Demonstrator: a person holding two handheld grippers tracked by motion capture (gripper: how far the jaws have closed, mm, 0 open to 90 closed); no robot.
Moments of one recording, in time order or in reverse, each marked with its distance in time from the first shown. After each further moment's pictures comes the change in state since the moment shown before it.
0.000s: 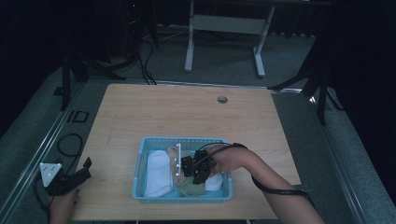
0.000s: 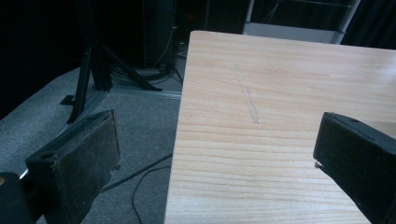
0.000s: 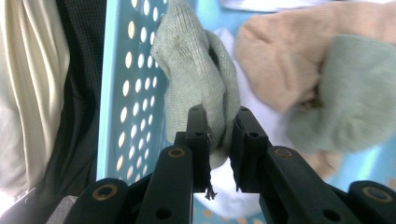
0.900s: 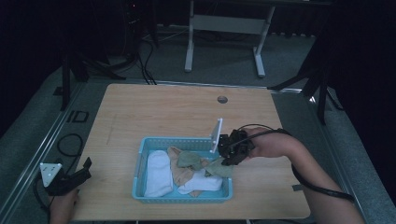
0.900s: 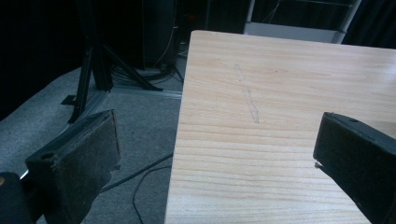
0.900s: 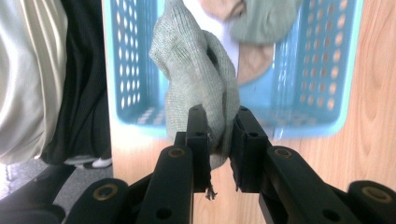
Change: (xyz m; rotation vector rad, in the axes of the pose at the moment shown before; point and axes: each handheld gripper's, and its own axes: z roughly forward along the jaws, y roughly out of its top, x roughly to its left) left arm 0.000 0.000 0.000 0.003 0.002 0.005; right arm 0.009 -0.083 -0.088 -0.046 -0.114 0.148
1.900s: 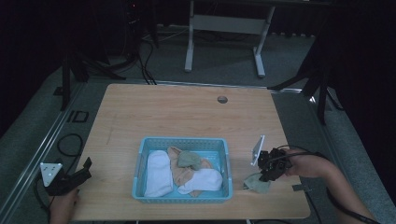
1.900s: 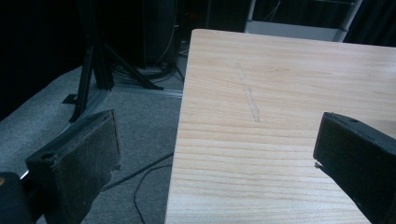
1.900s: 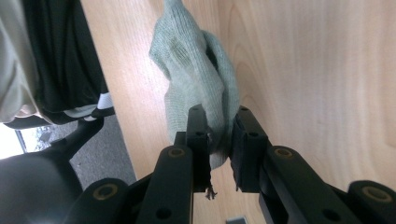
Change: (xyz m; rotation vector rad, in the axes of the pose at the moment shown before) left arm 0.000 0.000 0.000 0.006 0.003 0.004; right arm 0.008 -0.129 0.064 0.079 0.096 0.220
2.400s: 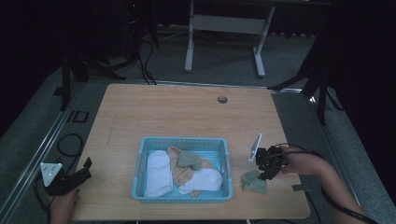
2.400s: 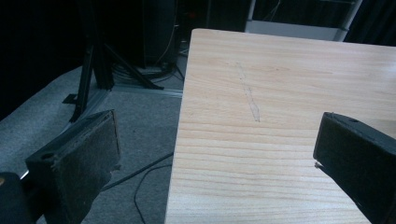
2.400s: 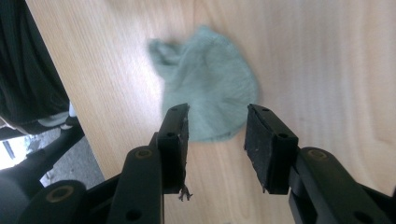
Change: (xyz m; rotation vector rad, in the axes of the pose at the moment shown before) left arm 0.000 0.000 0.000 0.000 0.001 0.002; right arm -0.017 0.002 0.005 0.005 -0.053 0.049
